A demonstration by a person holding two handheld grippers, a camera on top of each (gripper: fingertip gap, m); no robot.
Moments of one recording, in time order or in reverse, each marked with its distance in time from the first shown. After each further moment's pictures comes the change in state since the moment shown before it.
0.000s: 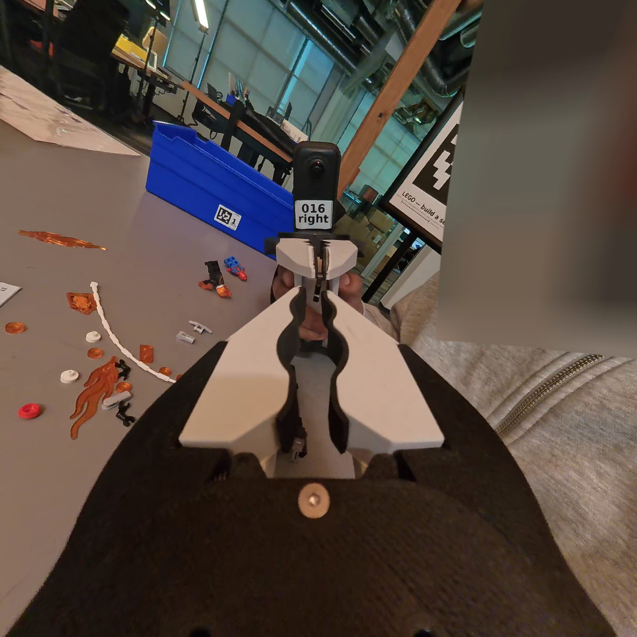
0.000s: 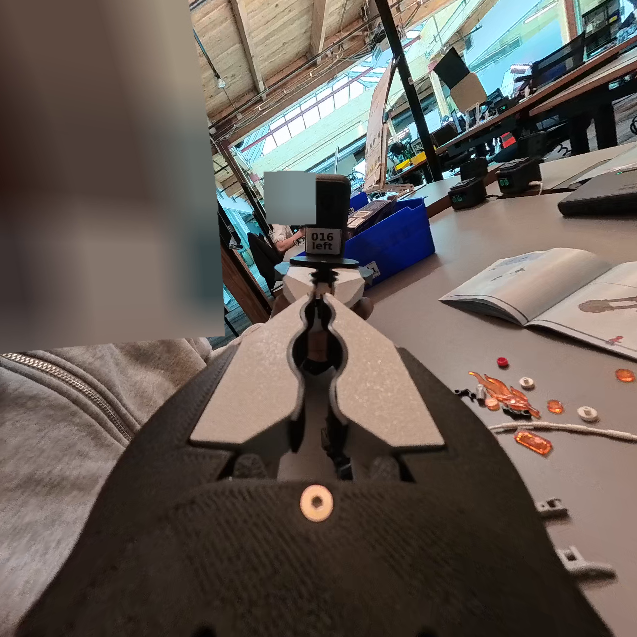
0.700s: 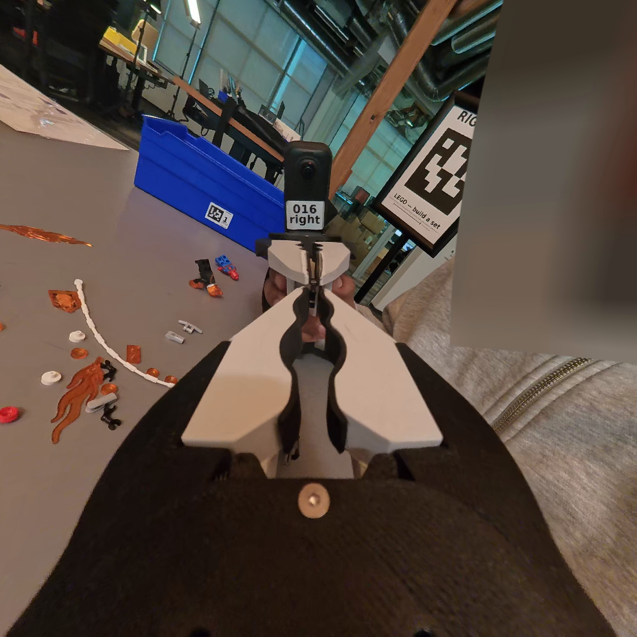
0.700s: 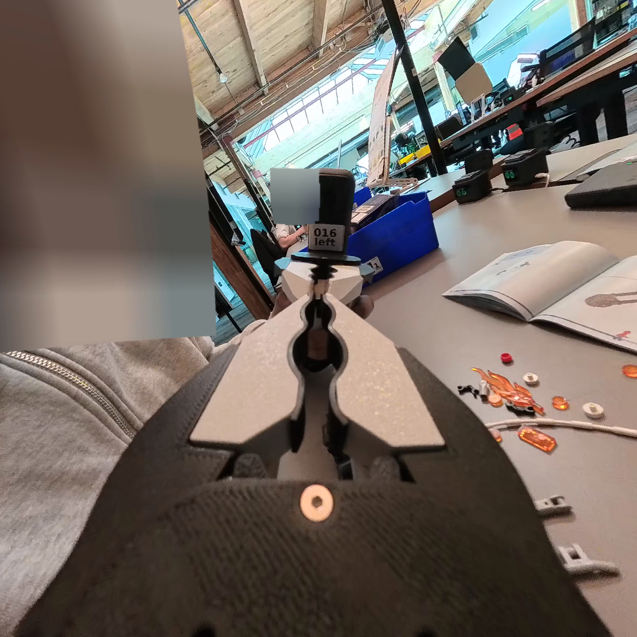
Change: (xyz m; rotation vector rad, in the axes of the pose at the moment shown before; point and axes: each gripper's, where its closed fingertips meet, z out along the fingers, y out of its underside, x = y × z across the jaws) left arm 0.003 0.001 0.002 0.001 0.024 -0.025; right arm 0.000 0.003 0.001 -0.013 -0.008 0.013
